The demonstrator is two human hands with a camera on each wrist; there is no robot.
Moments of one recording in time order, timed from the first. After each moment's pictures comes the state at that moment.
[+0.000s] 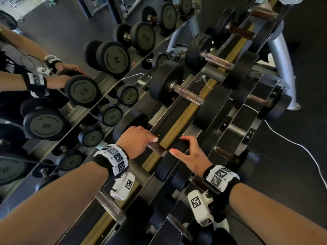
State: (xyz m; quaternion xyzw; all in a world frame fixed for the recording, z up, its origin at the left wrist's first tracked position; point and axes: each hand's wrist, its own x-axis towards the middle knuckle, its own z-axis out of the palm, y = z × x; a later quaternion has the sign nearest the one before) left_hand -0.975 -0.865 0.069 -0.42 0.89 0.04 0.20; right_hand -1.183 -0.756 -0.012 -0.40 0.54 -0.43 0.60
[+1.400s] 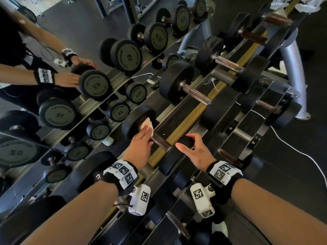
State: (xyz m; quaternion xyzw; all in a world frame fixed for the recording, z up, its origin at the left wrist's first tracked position) left_hand -0.954 -0.814 0.030 -0.58 0.80 0.15 -0.05; right_hand -1.186 -0.760 -0.007 -0.42 0.55 -0.40 0.60
